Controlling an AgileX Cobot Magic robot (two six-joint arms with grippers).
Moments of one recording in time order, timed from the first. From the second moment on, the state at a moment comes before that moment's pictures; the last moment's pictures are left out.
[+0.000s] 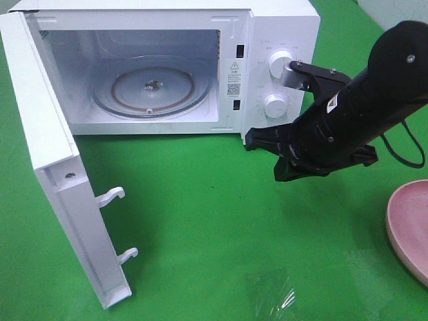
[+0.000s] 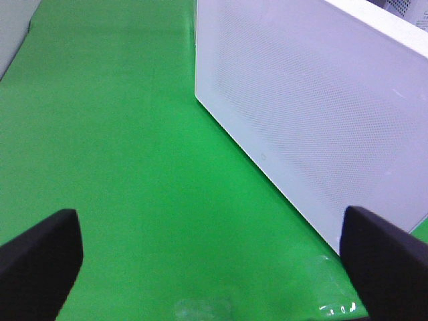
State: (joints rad) left arm -0.02 -0.01 -0.52 -0.10 1.08 0.04; right arm 0.50 1.63 -0.88 0.17 0.39 0.25
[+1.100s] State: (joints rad) left arm -0.02 -0.01 -0.52 -0.10 1.08 0.04; right arm 0.26 1.52 -0.92 -0.01 0.84 0.05
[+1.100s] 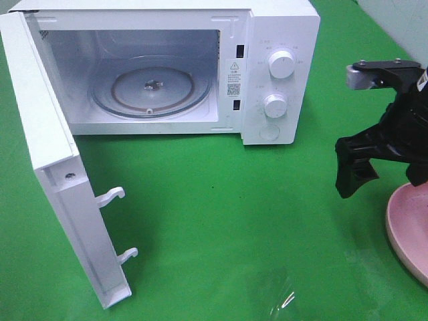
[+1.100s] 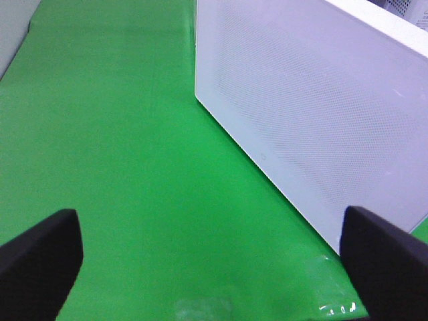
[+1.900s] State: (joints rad) left arm -0.02 -0.01 -0.52 -0.10 1.08 0.04; right arm 0.15 1.53 -0.68 -0.07 0.67 0.05
